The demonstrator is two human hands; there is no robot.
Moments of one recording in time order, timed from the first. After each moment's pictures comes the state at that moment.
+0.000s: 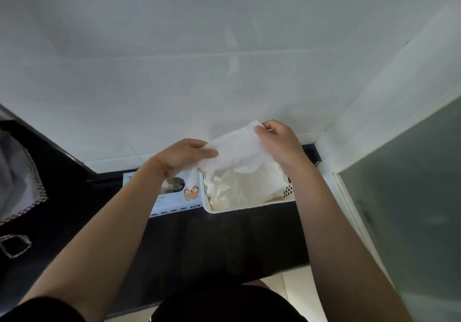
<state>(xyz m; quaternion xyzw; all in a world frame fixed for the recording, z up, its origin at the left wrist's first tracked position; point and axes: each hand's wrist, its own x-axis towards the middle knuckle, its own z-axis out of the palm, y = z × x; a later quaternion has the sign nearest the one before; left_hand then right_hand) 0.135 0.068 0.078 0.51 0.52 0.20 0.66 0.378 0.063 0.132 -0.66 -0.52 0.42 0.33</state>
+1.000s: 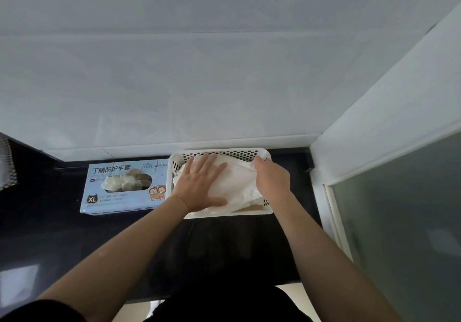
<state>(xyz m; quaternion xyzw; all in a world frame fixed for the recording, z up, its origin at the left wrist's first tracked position) 0.250 0.046 -0.049 0.80 0.58 -0.10 0.09 0.464 0.086 -0.004 -0.64 -0.75 0.12 -0.08</state>
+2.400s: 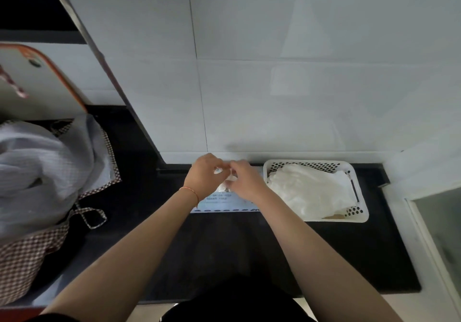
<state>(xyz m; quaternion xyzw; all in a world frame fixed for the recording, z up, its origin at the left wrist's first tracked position) 0.022 0.012 0.017 0.62 0.68 0.25 0.30 0.170 0.036 0.026 -0.53 -0.75 0.39 0.07</state>
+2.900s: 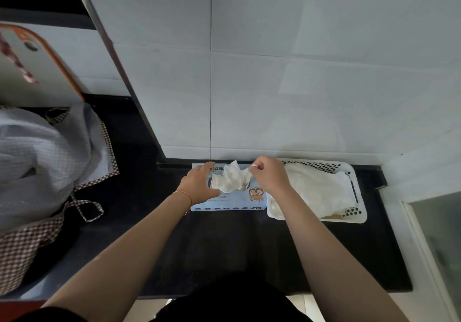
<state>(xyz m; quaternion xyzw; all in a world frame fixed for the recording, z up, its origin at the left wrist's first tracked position) -0.003 -0.006 -0.019 0.60 0.70 0.08 0.37 0.205 0.050 0.026 -0.66 -0.66 0.33 0.11</state>
